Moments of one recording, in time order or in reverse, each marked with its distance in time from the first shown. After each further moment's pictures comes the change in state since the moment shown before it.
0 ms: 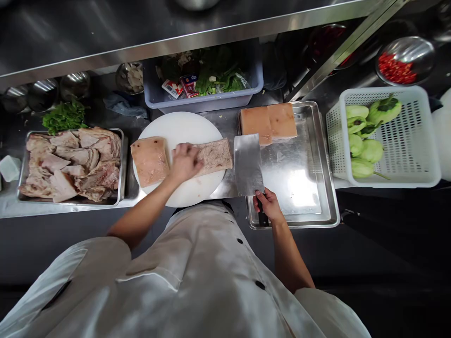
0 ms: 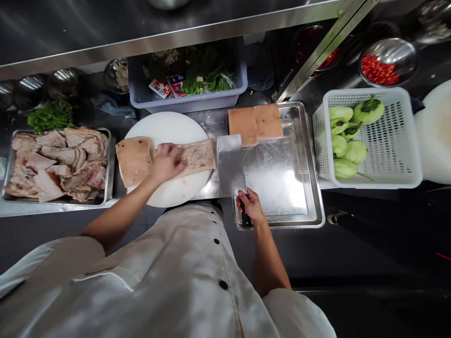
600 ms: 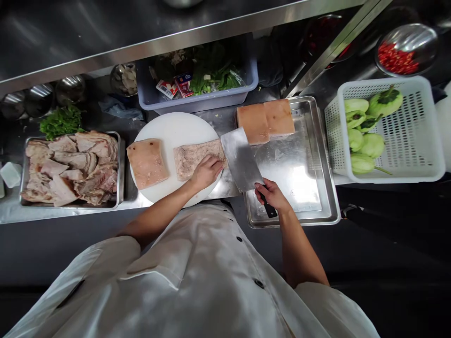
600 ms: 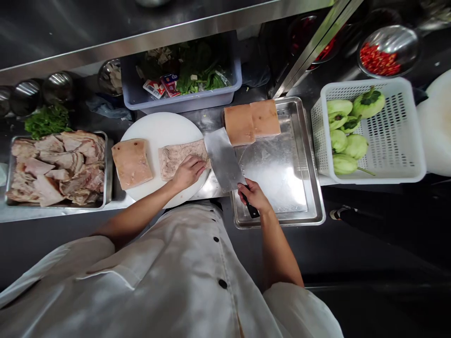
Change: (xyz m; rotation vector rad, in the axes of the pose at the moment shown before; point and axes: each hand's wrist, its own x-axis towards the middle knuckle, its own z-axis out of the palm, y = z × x) left_hand 0.008 0.065 0.040 -0.450 -0.169 0.154; right_hand 0.025 -0.034 -0.023 -0.115 -0.128 0.008
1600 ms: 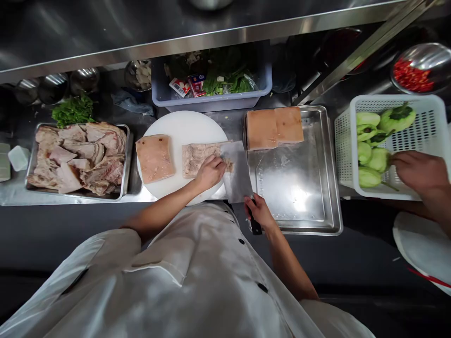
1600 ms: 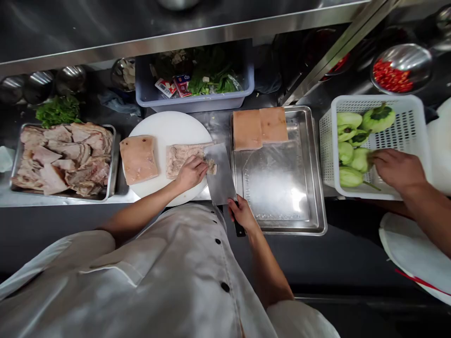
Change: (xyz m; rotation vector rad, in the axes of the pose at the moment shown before) left_hand -0.007 0.001 -0.007 0.069 0.026 -0.005; right_hand -0.014 0.018 0.064 -0.075 0.063 0.019
